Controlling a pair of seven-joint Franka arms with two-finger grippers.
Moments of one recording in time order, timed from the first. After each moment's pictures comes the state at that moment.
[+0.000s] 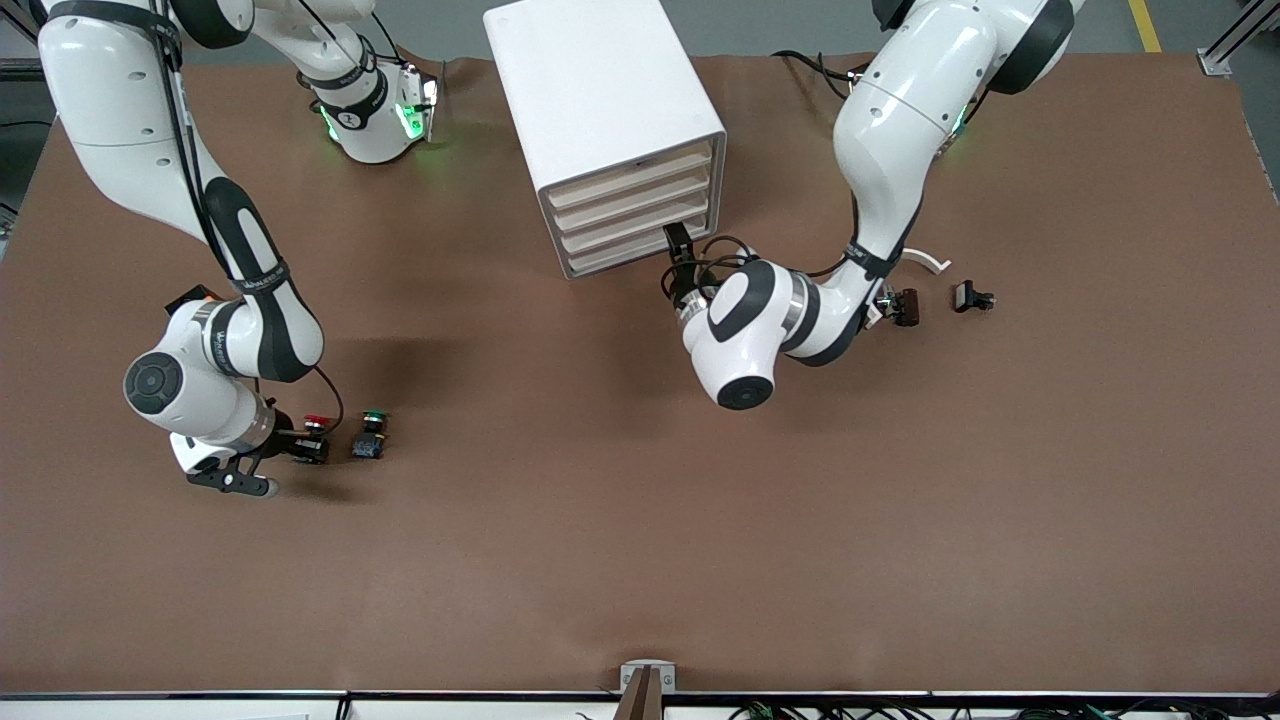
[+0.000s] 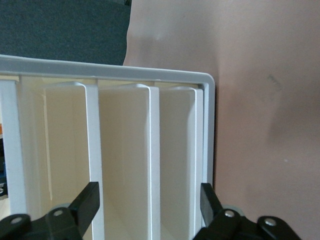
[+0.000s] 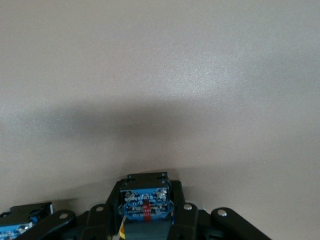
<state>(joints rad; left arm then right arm) -0.53 0.83 -0.15 -1.42 -0.67 1.47 -2.33 0.02 0.63 -0.07 -1.87 0.07 2.53 0.09</state>
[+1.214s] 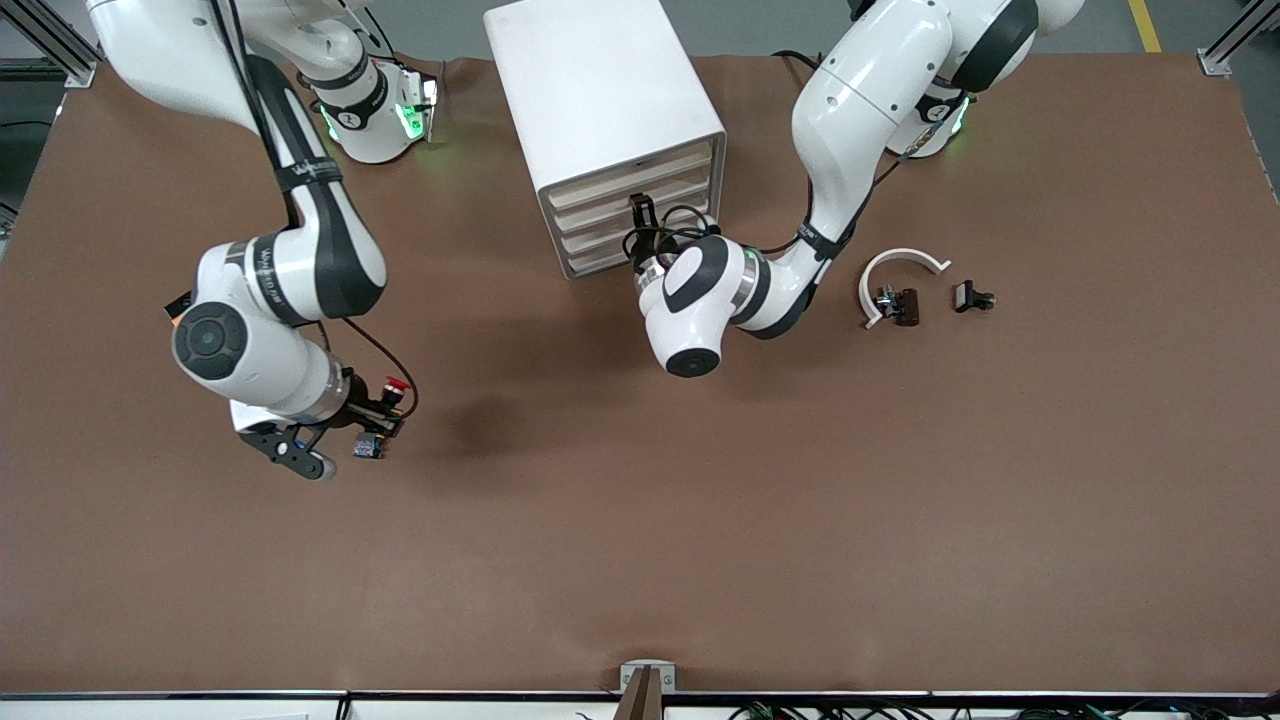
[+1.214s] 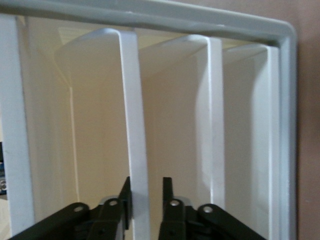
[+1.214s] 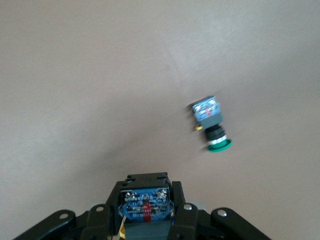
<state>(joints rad) -0.62 0.86 -0.15 -1.41 -0.81 1.43 -2.33 0.28 0.42 -0.05 -1.74 0.08 2.13 0.70</state>
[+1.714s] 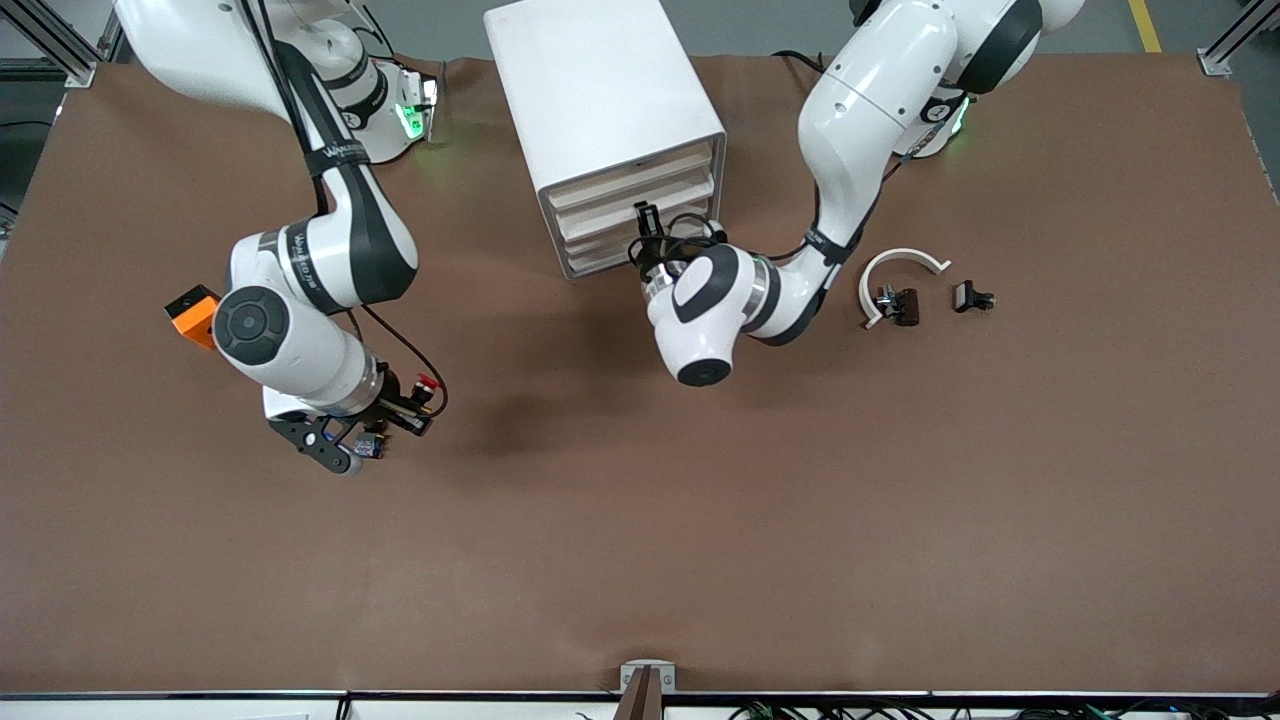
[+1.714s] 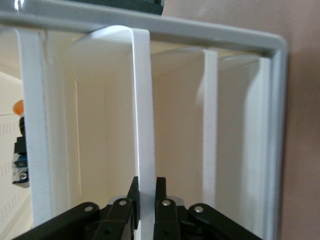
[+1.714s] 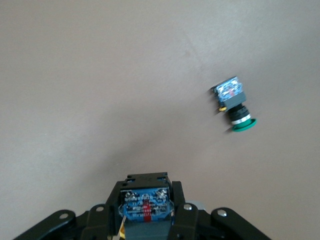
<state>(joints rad) -0.61 0.86 -0.10 -1.39 -0.82 1.41 -2.35 0.34 0.42 -0.05 -1.71 0.08 2.13 0.84</state>
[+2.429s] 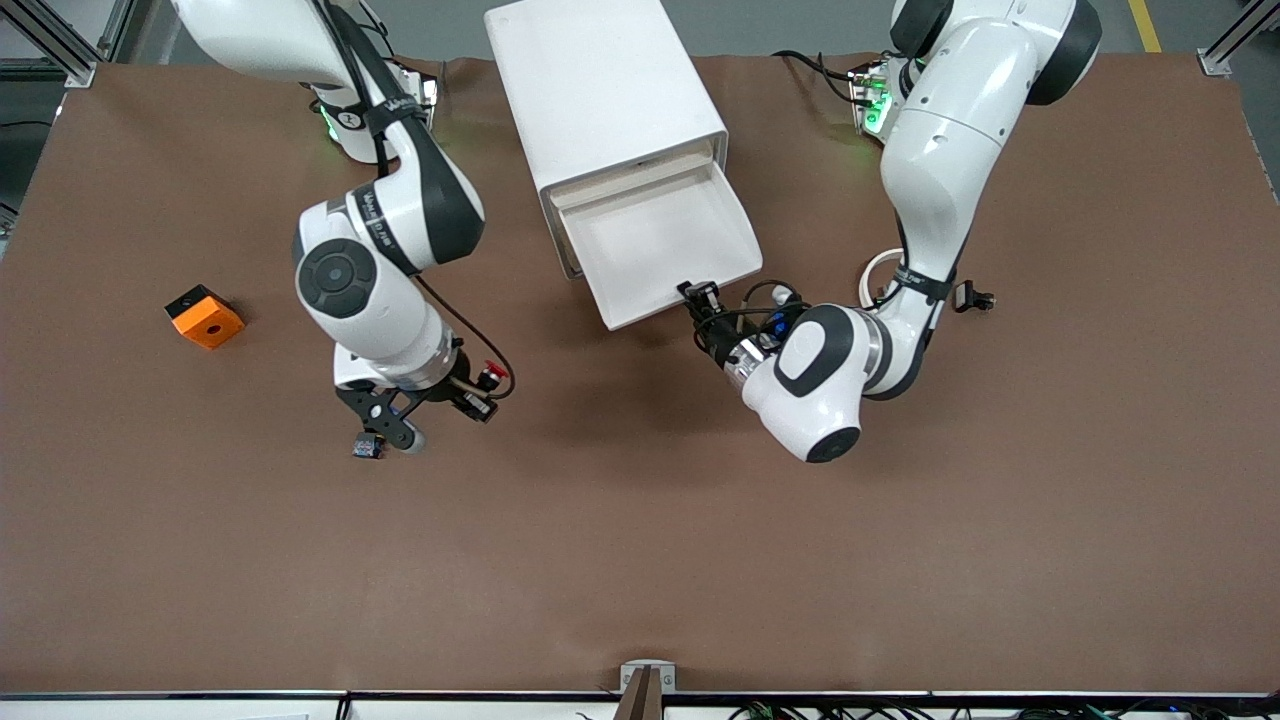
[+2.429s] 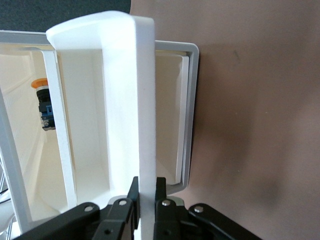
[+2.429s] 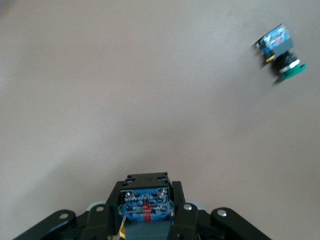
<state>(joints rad) -0.42 0.86 -0.06 -1.30 -0.82 1.44 -2.33 0.49 0.42 -0.05 -1.63 0.08 2.13 1.09</state>
